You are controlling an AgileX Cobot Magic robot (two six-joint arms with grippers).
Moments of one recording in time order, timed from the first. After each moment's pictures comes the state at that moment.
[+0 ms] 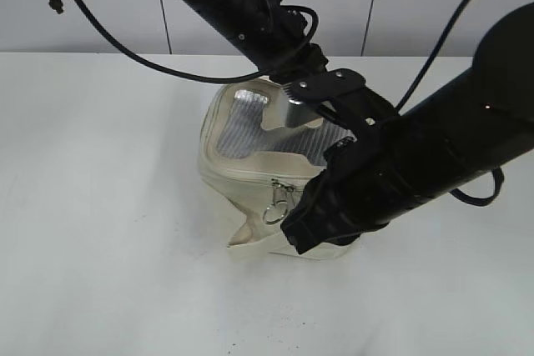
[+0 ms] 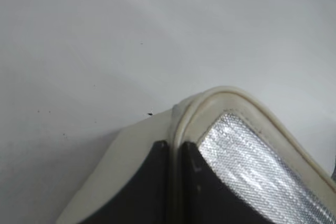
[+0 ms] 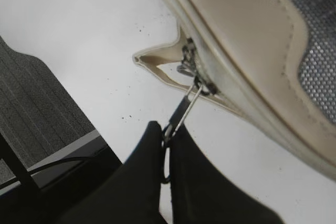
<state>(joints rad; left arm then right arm) -0.58 2.22 -1.92 -0.80 1.03 0.78 0.66 1.55 -0.84 0.70 0.52 -0.59</state>
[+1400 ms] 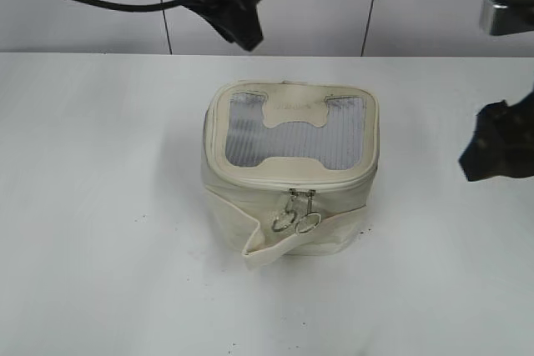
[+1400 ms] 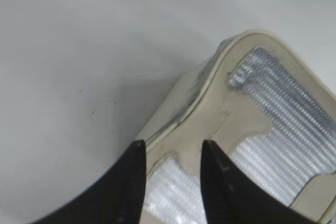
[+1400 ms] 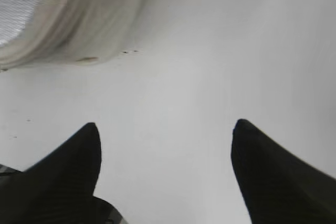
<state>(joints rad) -0.56 1.98 -1.92 -0.31 1.18 0.42 0.36 1.28 -0.90 0.03 0.84 0.06</state>
